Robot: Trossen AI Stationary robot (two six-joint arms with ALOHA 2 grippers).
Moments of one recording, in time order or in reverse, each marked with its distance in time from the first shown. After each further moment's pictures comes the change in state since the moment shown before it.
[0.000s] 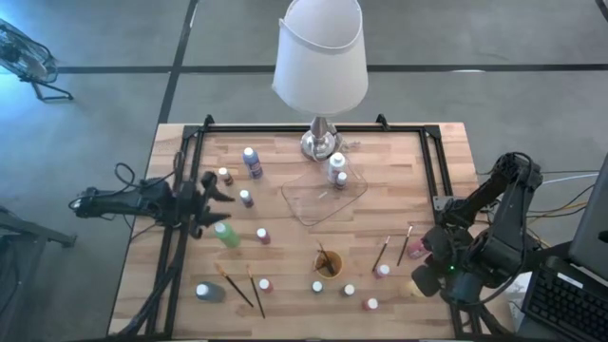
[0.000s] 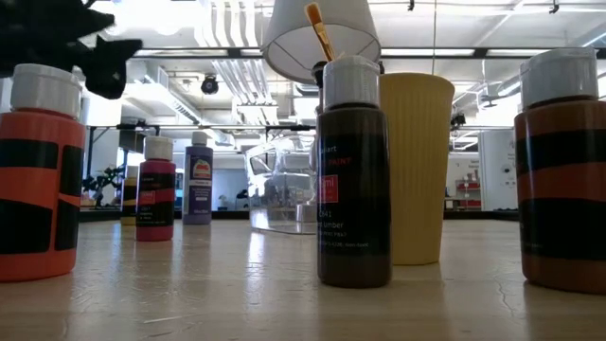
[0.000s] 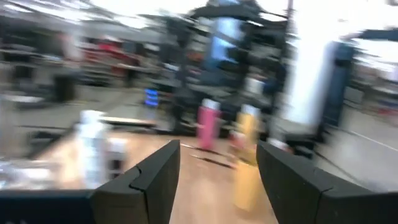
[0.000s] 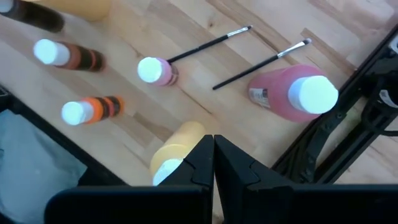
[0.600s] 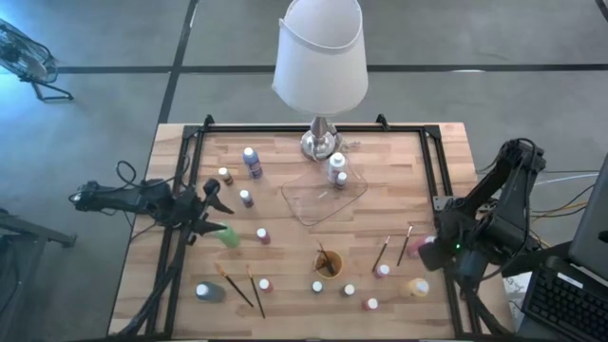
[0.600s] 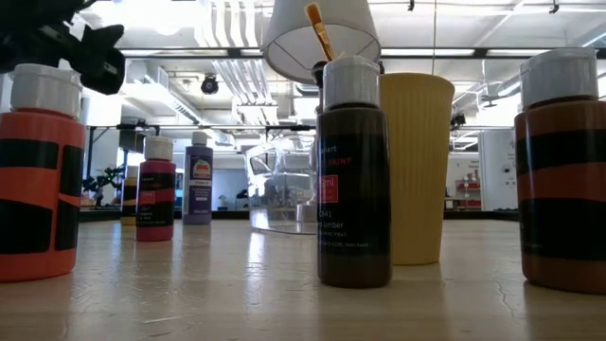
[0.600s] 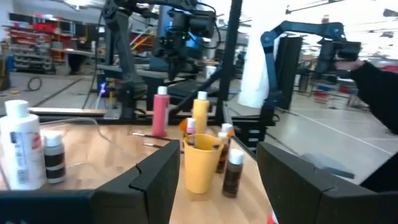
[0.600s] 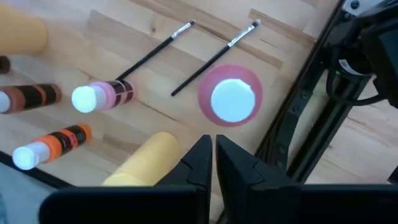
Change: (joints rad) left arm -0.077 0.037 0.023 -0.014 0.084 -0.025; right arm -0.001 -0.212 -0.228 0.000 -0.060 0.227
